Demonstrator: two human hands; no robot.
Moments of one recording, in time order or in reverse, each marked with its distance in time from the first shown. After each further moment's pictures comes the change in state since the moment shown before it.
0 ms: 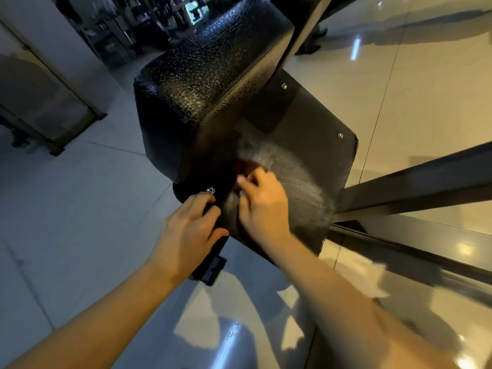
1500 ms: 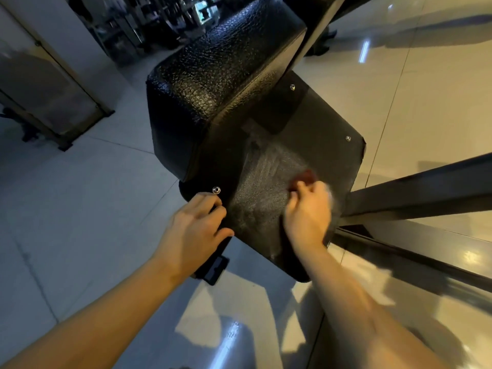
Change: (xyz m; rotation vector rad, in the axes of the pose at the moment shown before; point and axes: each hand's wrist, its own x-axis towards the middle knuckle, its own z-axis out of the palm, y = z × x) left_hand 0.003 -0.002 0.002 -0.030 0.019 0.023; right_hand -0.016 0.040 -0.015 -0.138 0.092 0.521
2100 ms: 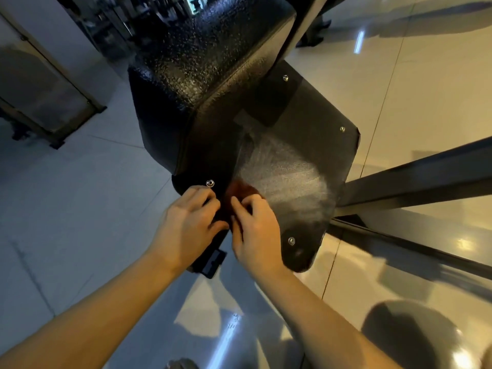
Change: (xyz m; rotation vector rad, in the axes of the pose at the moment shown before) left_hand 0.002 0.003 0.000 0.004 0.019 0.000; right_hand -0.070 -0.032 0.009 0.232 -0.137 -0.449
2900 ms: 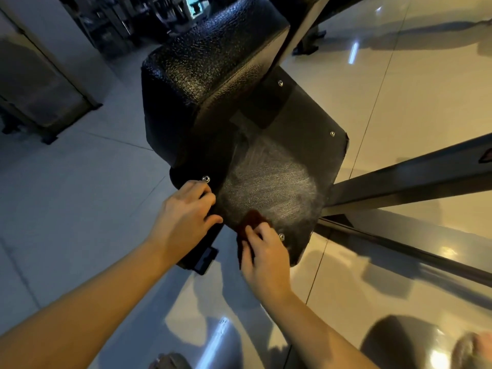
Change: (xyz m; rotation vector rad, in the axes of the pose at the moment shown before) left_hand -0.001 0.000 0.001 -0.034 -0.017 -0.010; right_hand -0.058 0.014 -0.018 -0.018 -0.075 0.066
